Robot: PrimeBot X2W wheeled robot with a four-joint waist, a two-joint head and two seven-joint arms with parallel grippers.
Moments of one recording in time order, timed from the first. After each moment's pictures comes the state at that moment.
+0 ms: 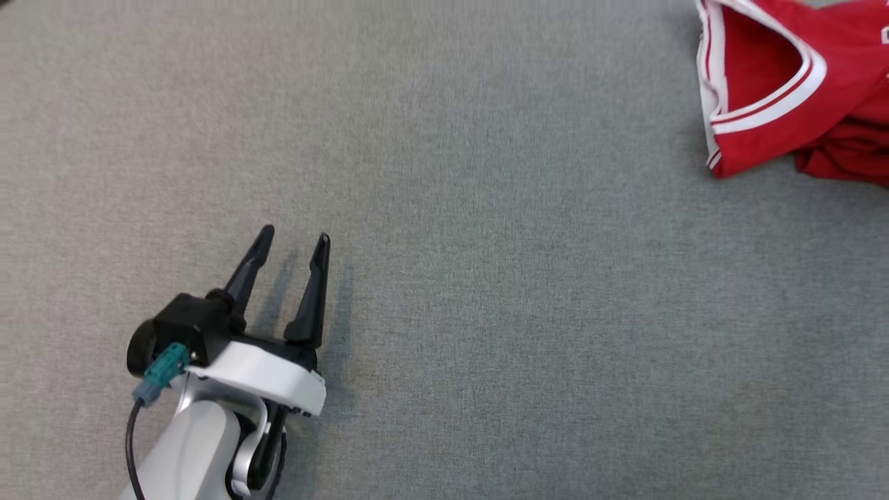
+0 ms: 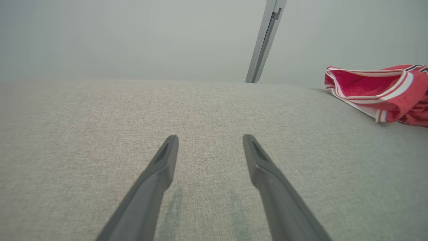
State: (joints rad) left arm -0.32 0.25 -0.42 0.23 -0.50 0.08 -0.25; right arm -1.22 -0.64 0.60 1.08 0.57 0.13 0.31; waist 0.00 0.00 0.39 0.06
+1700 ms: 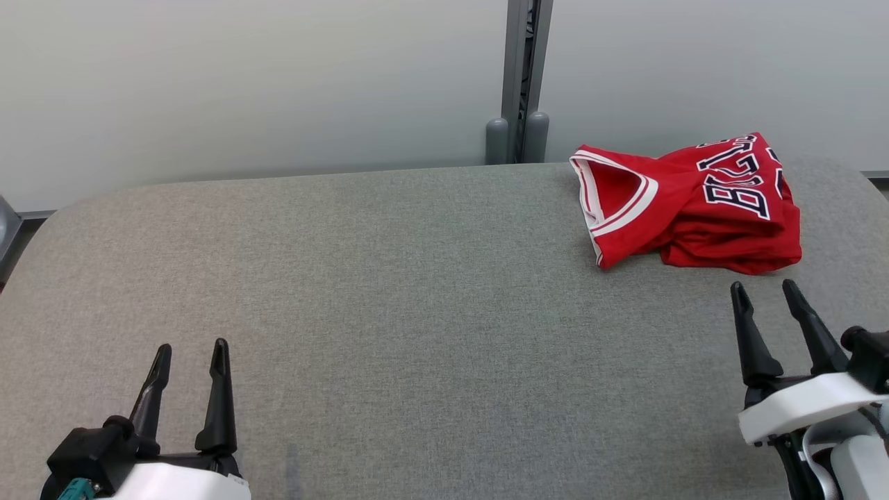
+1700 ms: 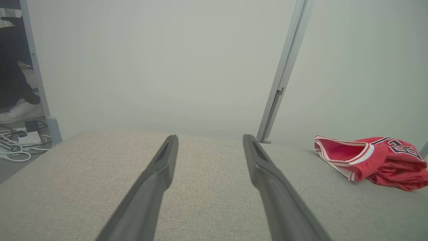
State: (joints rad) left arm 0.06 0.30 -0.22 0.02 -0.56 0.17 -0.26; right arm -0.22 -0.23 0.10 0.40 0.40 0.13 -0.26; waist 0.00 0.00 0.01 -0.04
